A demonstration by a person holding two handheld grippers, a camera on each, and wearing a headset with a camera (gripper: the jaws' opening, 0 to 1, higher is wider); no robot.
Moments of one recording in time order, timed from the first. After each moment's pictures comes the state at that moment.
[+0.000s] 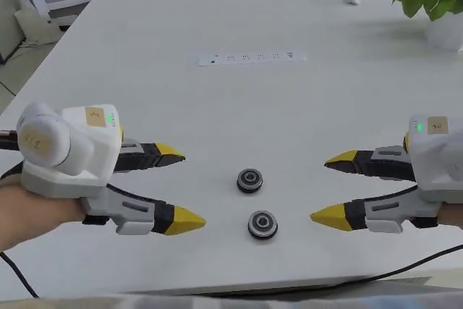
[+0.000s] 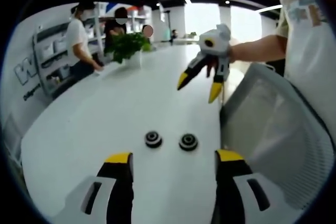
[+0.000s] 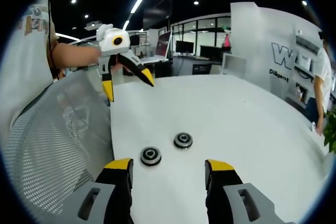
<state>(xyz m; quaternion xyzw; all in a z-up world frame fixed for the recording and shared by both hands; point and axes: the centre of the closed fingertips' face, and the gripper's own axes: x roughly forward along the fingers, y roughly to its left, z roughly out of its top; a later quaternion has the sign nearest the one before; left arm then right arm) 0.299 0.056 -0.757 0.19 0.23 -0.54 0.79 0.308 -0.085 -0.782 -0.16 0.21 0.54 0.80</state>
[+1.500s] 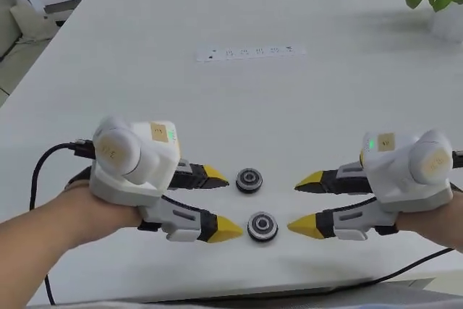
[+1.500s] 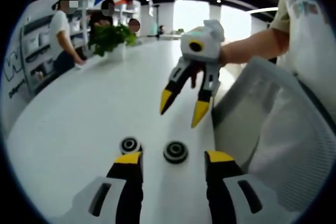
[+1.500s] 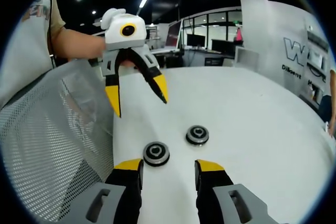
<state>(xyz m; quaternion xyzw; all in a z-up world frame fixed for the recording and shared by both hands) 0.297 0.004 -0.798 0.18 0.26 -0.59 0.75 0.306 -0.058 -0.826 -0.17 0.24 0.58 0.76</state>
